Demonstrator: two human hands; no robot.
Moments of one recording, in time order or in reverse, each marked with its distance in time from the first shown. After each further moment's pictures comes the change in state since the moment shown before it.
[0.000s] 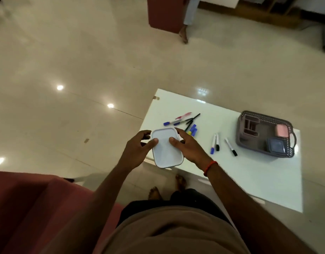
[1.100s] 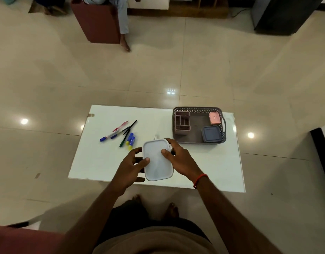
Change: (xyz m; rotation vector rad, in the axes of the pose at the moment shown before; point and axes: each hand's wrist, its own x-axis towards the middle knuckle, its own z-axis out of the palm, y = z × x) left_hand -0.021 0.118 0.318 -0.088 -0.283 -0.181; right_hand -0.104 0.149 -0.282 0.005 0.239 0.015
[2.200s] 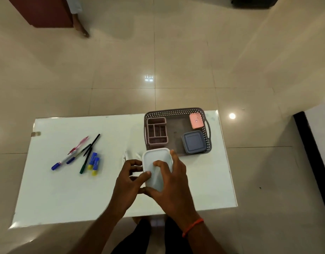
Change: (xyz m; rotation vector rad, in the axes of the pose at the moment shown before) left_hand 0.163 0.014 0.116 -0.074 0.002 0.026; right_hand 0.068 0.072 -0.047 -0.471 0.349 -0.044
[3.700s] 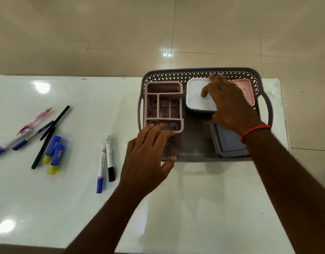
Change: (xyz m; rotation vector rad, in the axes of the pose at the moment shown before) left_hand 0.200 -0.133 0.081 1.071 0.033 0.529; right_hand 0.278 0.253 0.087 -0.388 -0.184 -0.255
